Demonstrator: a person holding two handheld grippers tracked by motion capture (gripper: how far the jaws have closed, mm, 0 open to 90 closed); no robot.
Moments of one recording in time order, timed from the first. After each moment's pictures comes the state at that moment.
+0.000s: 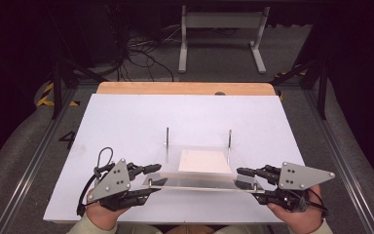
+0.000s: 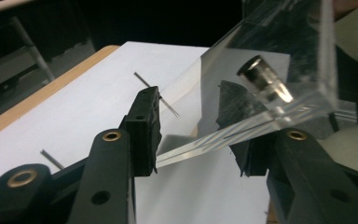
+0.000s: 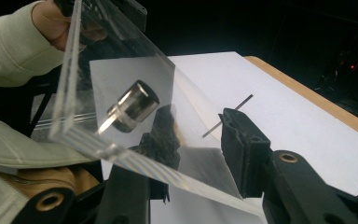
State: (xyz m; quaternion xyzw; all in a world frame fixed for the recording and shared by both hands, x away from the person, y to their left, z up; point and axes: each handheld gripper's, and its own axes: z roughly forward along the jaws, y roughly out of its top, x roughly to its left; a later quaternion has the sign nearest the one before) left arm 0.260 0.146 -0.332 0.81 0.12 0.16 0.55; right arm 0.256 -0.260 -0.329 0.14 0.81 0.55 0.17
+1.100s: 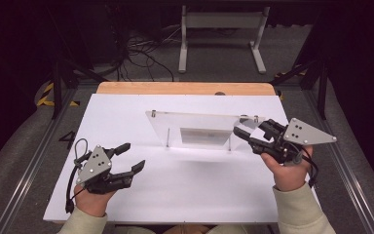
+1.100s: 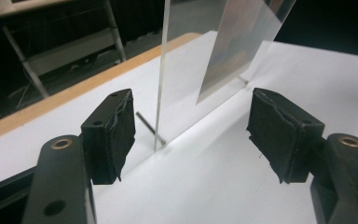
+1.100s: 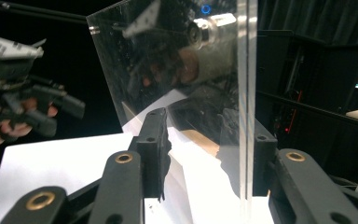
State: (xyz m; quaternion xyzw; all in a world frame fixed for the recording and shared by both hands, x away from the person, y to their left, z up) left arm 0.297 0.191 -0.366 0.77 0.27 0.24 0.52; right arm 0.336 -0.262 -0.303 0.16 0.69 0.65 0.26
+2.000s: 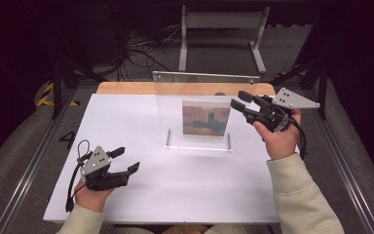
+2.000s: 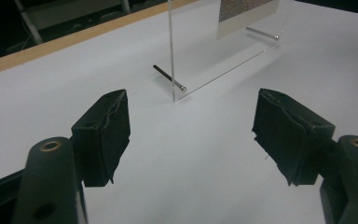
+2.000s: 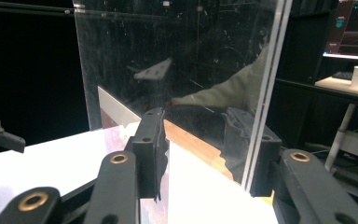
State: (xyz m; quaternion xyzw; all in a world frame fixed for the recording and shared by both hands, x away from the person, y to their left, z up) left arm 0.321 0.209 -0.407 0.78 0.32 0.21 0.49; right arm 0.410 -0.262 -0.297 0.24 0.70 0.62 0.26
